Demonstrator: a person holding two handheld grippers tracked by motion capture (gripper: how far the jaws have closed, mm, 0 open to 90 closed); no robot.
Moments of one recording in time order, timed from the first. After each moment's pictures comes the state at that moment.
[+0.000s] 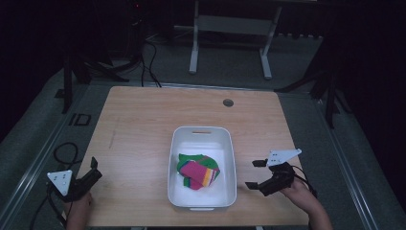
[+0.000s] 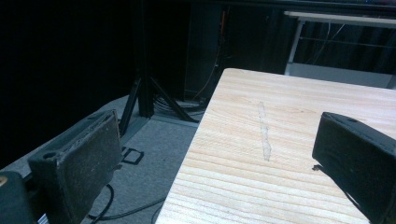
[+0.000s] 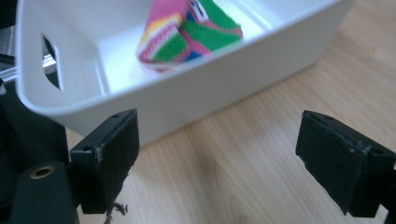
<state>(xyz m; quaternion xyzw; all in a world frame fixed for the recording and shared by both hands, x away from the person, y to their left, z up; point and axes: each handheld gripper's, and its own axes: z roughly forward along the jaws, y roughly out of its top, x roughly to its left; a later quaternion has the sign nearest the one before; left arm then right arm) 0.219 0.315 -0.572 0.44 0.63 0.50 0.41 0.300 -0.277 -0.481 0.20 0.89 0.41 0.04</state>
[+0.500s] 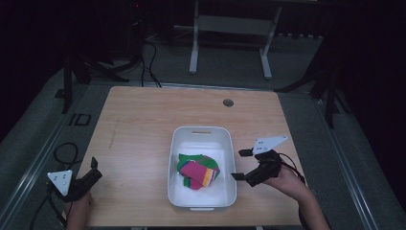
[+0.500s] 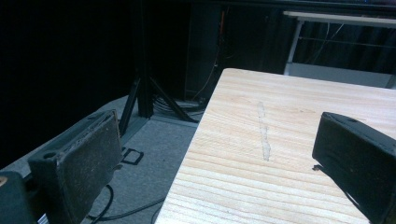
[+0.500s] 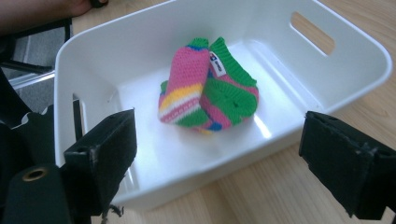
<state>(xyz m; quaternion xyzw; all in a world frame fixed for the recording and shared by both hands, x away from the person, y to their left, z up) 0.219 0.315 -0.572 0.44 0.62 0.50 0.41 0.312 -0.227 -0.444 0.18 0.89 0.42 0.03</state>
